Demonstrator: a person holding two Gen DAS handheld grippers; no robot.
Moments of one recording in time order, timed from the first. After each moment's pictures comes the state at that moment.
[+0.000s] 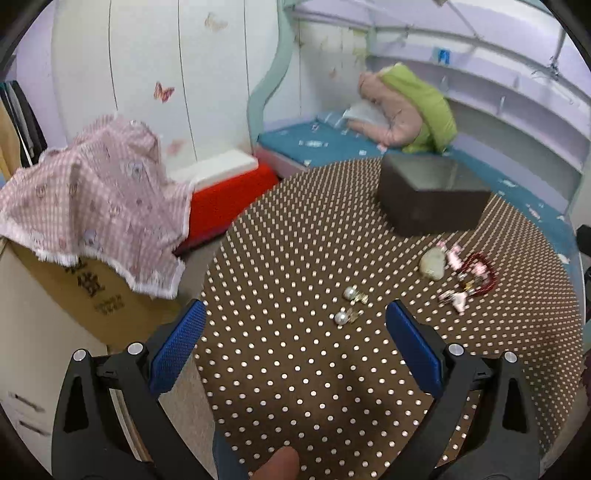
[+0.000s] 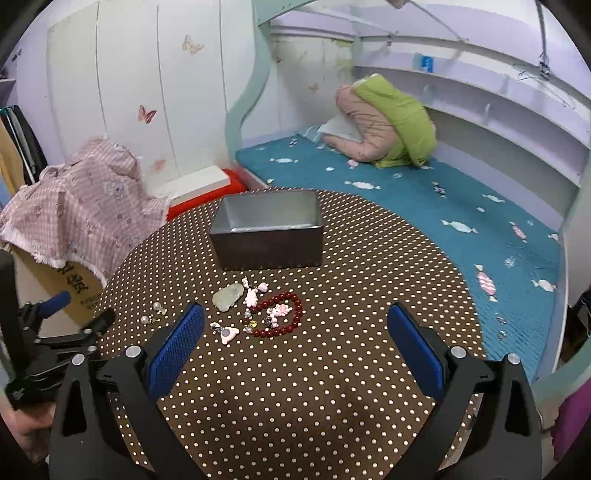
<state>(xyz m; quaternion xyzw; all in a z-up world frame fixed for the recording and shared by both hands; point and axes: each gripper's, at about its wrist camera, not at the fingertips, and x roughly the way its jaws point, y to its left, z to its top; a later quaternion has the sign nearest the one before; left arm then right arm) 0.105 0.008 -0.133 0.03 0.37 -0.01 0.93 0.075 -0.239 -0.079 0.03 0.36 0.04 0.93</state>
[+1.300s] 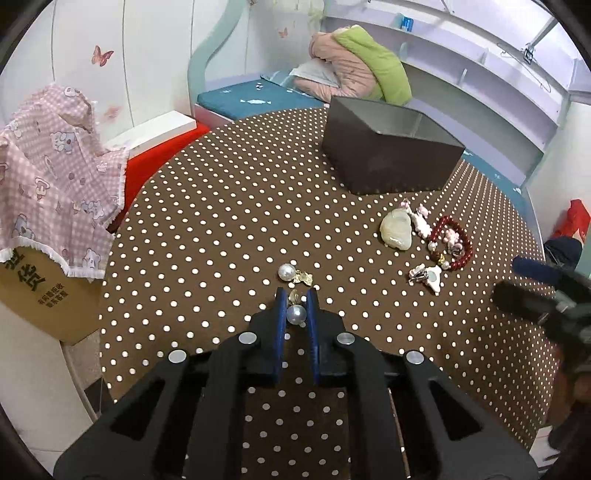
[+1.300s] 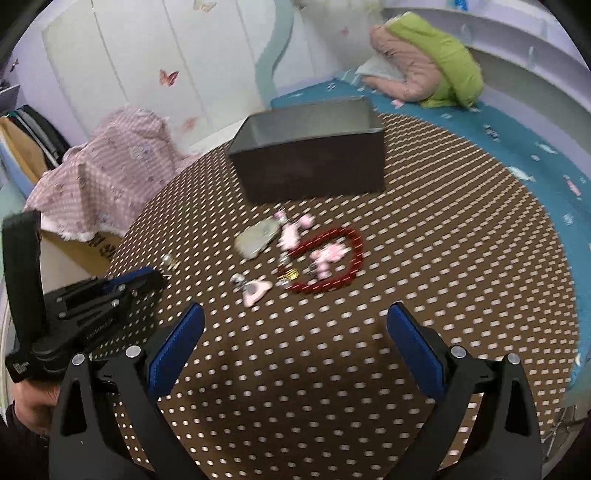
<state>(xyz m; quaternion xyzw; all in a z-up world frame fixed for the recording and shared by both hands) 0.140 -0.017 -0.173 0.01 0.44 -0.13 0.89 0.111 -0.215 -0.151 0.07 0.45 0.14 0.88</state>
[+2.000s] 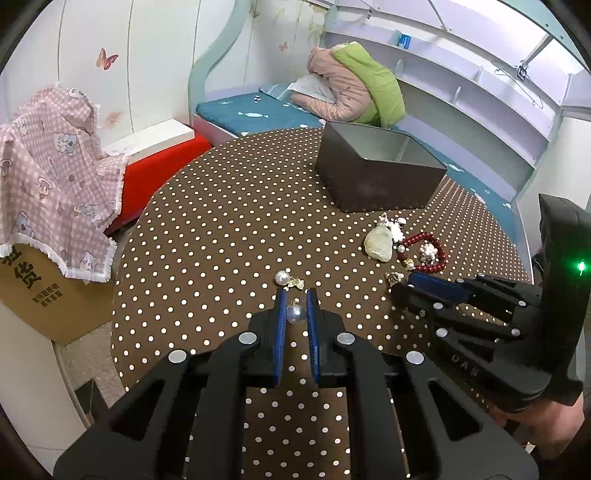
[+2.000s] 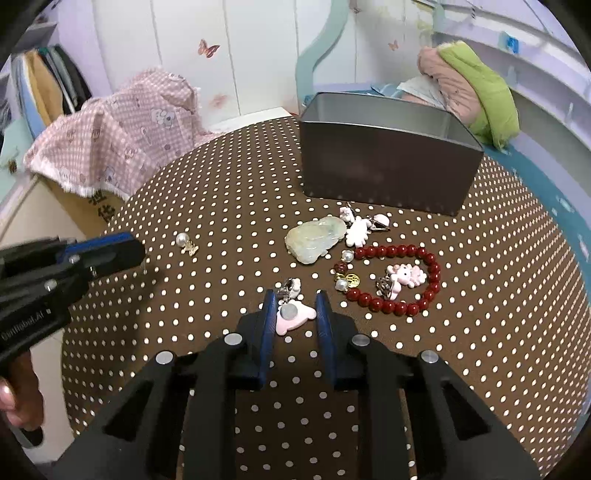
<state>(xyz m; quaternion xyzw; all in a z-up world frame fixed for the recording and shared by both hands) 0.124 -0.007 -0.152 -0.02 0.41 -0.14 0.90 0.129 -0.162 -0.170 -0.03 0.42 0.17 0.89</state>
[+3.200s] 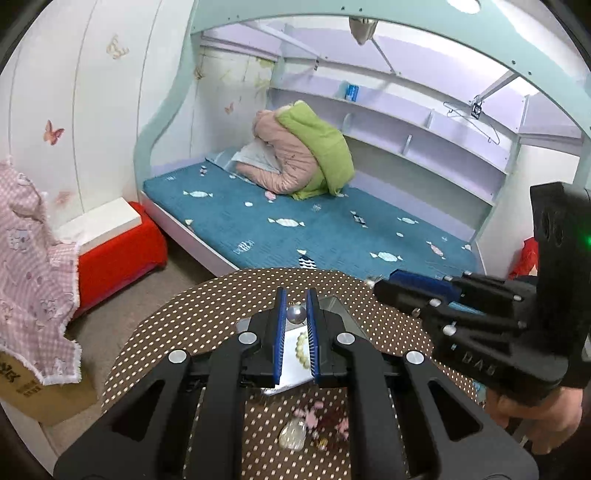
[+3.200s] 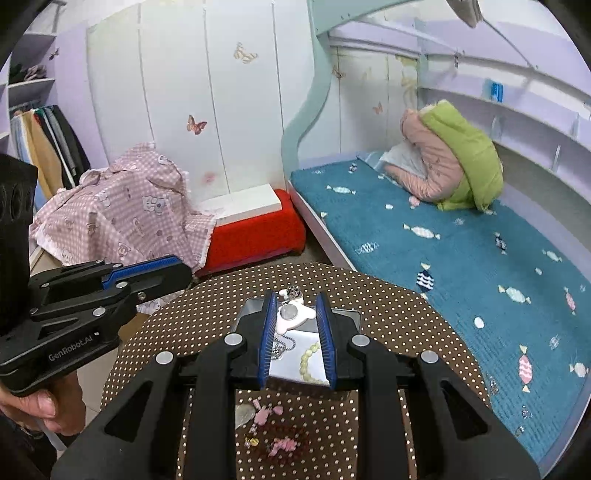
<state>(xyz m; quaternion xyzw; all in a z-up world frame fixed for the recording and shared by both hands) 0.249 -0.091 -0.005 -0.02 0.32 -0.23 0.92 0.228 -0.243 -0.024 0.01 0.34 0.16 0.93</state>
